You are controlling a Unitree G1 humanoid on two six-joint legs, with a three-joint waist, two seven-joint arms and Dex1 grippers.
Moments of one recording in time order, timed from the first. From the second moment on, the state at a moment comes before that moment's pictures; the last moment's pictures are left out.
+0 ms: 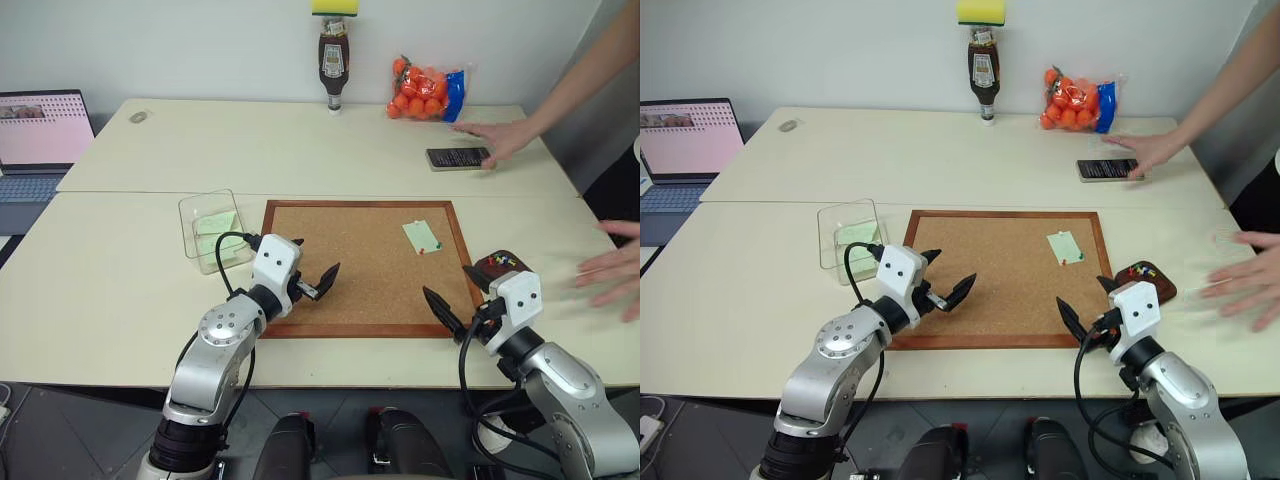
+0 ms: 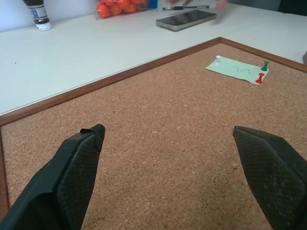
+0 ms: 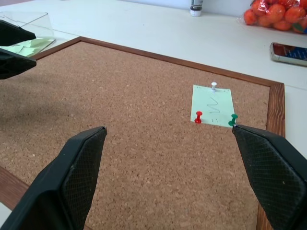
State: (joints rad) left arm -0.17 0.29 -0.10 -0.39 -0.16 0.51 -0.41; right arm 0.18 -0.40 -0.09 -0.59 0.31 0.39 0.41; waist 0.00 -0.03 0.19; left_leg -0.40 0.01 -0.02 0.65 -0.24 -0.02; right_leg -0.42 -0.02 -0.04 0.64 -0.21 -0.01
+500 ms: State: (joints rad) left arm -0.22 0.29 -0.10 -0.32 -0.12 0.51 -0.36; right arm 0.17 -0.39 -0.09 -0.59 0.31 0.39 0.40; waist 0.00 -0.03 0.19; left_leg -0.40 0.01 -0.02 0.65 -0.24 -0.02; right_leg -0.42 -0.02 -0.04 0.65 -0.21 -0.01
